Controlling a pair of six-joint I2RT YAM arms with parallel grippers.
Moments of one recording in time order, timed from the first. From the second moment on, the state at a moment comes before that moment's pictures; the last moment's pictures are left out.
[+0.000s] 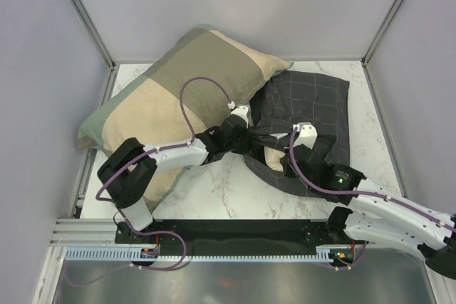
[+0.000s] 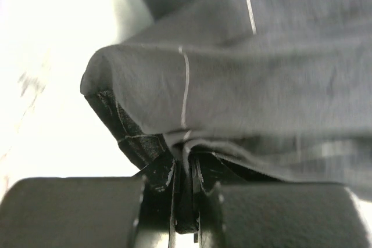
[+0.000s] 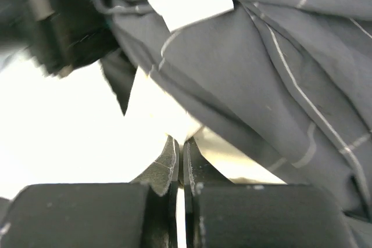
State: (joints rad) left arm -0.87 1.68 0.97 0.03 -0.13 -0.56; right arm 0.96 0.86 0.70 -0.57 0.52 0.67
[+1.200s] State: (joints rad) left arm -1.00 1.24 0.75 0.07 -0.10 -0.55; right arm 0.96 1.06 0.95 -0.47 0.52 0.64
